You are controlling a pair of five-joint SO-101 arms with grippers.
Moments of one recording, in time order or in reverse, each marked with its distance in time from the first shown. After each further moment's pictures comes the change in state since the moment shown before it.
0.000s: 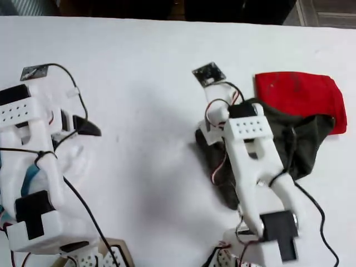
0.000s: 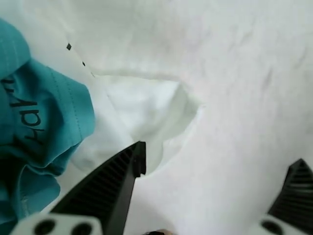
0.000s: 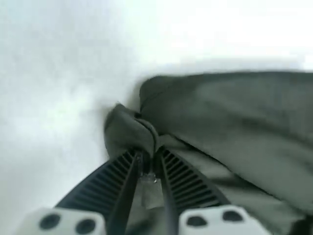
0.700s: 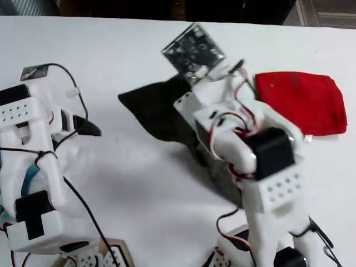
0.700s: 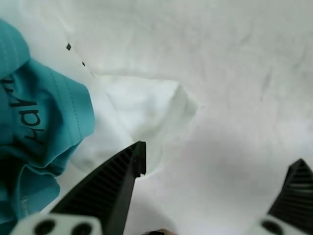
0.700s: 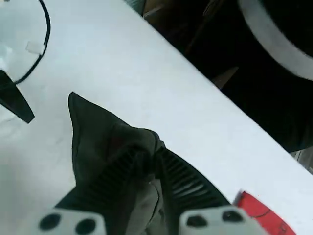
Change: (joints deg) left arm 0.1 0.0 0.0 0.0 0.0; right arm -15.2 -18.2 -38.1 18.5 3.4
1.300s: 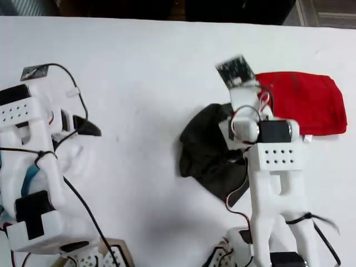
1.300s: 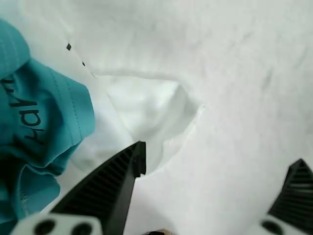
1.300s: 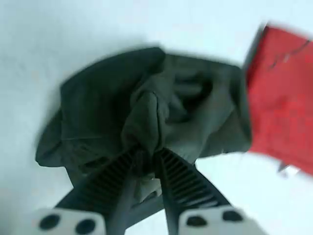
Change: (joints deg) left arm -0.1 0.0 0.0 0.0 0.0; right arm 22.8 -0.5 44.1 -10.5 0.3
